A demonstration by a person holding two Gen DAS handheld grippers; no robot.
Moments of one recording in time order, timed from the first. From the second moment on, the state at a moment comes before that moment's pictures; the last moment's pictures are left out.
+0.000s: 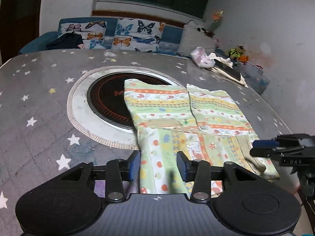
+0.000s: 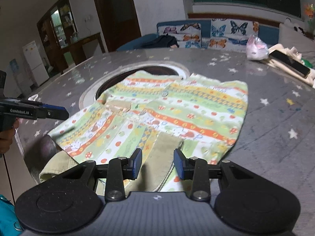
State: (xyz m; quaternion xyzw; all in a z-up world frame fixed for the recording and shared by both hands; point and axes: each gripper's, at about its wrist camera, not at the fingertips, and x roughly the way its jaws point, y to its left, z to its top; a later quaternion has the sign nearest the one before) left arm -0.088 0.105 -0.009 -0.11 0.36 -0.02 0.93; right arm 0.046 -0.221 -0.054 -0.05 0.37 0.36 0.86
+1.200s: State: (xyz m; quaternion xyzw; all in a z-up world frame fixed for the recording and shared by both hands) left arm -0.045 0.124 -0.030 -0.10 0.36 -0.01 0.93; right arm 0.052 -0.202 -0.063 -0.08 0.38 0.38 0.84
